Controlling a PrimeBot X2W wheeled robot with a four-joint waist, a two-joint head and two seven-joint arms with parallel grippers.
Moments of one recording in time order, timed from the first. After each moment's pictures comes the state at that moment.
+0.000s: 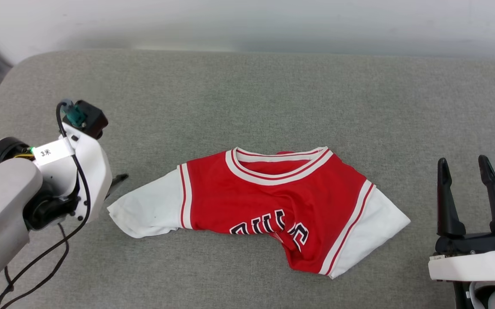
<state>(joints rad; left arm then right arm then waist) -0.97 0.84 -1.17 0.35 -1.08 -0.06 0.46 -0.03 -0.05 -0.11 -0.10 0.10 0.13 -0.26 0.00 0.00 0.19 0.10</state>
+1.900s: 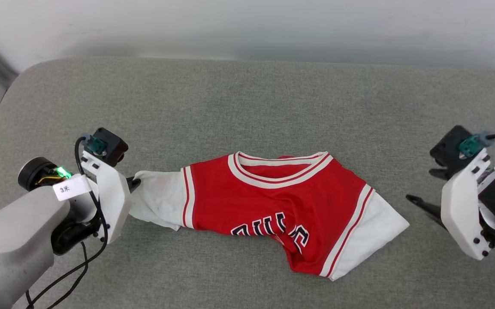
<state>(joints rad) -0.89 0.78 -1.22 0.42 -1.04 -0.08 0.27 -0.57 -0.84 0.65 -0.08 0.69 0.13 0.66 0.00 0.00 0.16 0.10</state>
